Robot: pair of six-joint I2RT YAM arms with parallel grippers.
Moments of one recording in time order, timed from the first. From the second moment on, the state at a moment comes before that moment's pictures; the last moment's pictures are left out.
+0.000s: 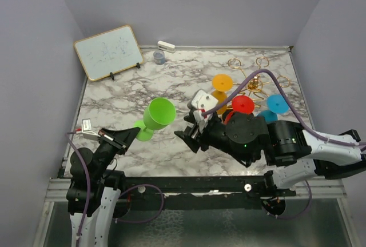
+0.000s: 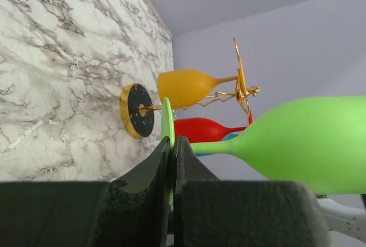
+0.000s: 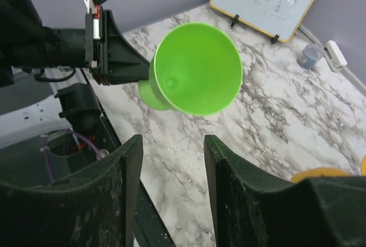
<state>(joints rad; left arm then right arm) -0.11 0.02 0.58 -0.63 0.34 -1.25 1.64 1.27 1.70 -0.70 0.64 0.06</state>
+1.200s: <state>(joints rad) -0.11 0.01 0.57 -0.67 0.32 -1.18 0.95 1.53 1.95 -0.86 -0.35 0.13</state>
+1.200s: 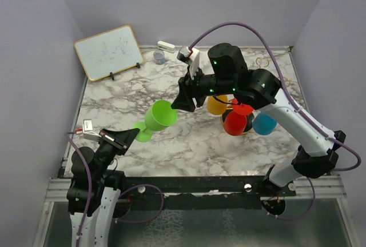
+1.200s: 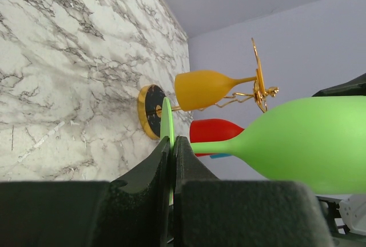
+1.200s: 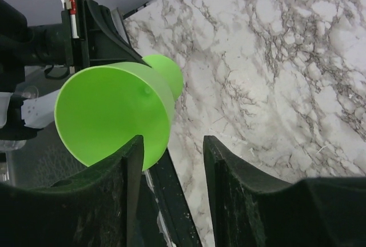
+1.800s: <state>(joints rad) -0.11 0.01 0.54 -0.66 0.31 -1.18 0.95 1.61 1.92 -0.82 -0.45 0.14</state>
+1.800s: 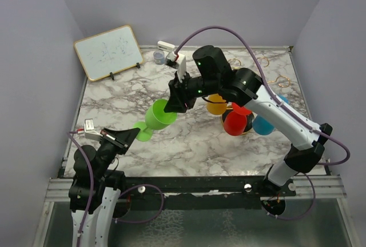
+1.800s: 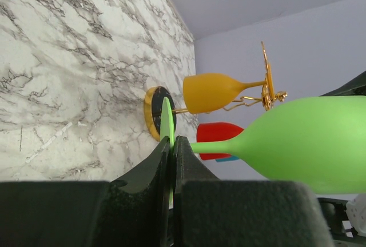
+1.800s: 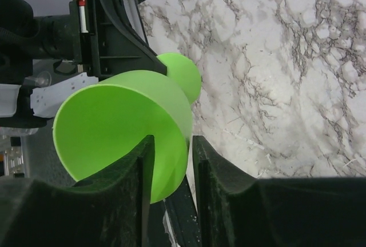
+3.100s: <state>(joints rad) -0.12 0.09 0.79 -0.85 -0.25 -0.67 0.98 2.30 2.50 -0.87 -0.04 0.21</state>
